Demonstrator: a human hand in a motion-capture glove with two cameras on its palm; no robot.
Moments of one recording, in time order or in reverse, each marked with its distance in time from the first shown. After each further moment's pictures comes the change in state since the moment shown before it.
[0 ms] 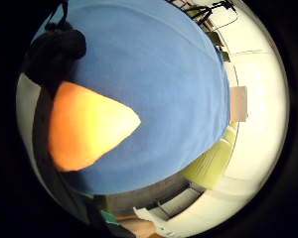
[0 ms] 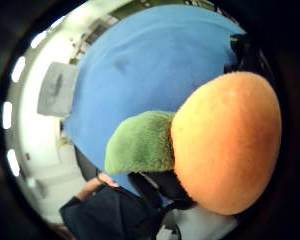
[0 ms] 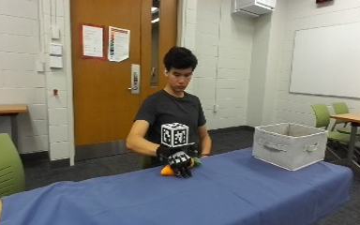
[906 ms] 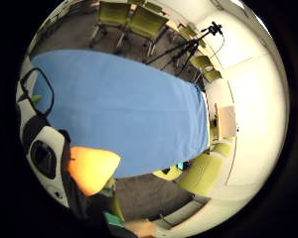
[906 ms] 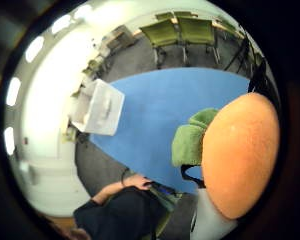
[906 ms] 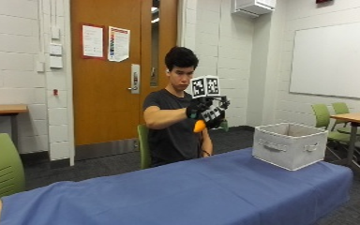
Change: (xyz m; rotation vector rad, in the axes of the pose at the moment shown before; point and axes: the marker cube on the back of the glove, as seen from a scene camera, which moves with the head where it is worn) arm -0.083 -0.093 -0.198 0.197 -0.002 -0.102
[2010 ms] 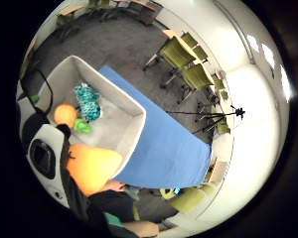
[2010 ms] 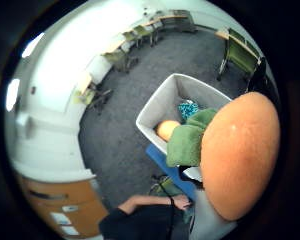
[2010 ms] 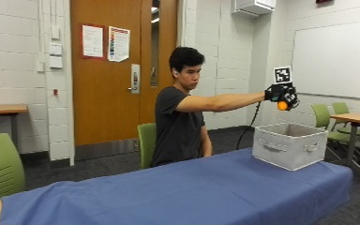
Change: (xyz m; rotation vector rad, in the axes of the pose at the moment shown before) arm -0.389 -0.154 -0.060 -0.053 -0.233 -0.535
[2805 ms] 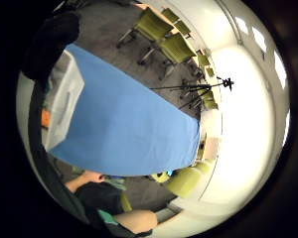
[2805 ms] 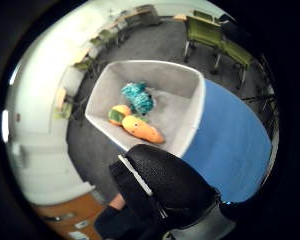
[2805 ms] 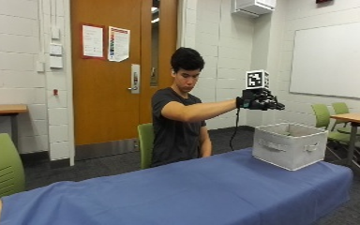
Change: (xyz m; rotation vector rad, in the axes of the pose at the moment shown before) arm 0.058 0.121 0.008 -0.074 0.235 0.140
